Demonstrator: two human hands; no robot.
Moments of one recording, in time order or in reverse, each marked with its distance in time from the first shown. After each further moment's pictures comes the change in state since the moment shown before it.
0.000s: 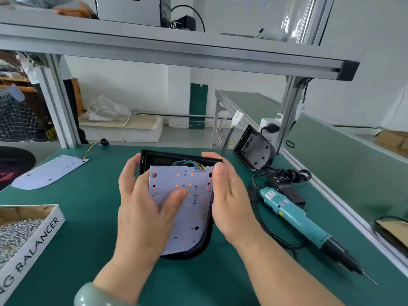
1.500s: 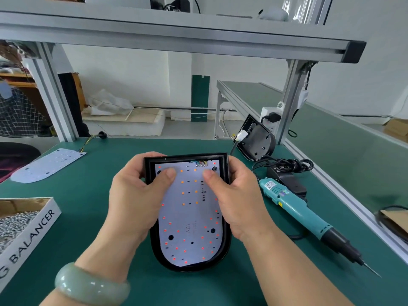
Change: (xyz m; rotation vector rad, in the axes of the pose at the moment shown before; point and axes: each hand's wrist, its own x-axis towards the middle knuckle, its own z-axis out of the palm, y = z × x) left_hand 0.017 0.000 0.005 -0.465 -0.046 -0.277; right_hand -0.006 0.005 -0.017 0.253 0.049 0.191
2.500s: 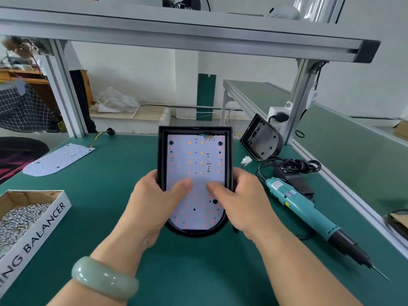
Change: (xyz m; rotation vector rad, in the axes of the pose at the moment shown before) left_hand -0.006 -0.013 -0.002 0.062 -0.163 -0.306; right_hand -0.001 0.006 -0.008 -0.438 -0.030 0.081
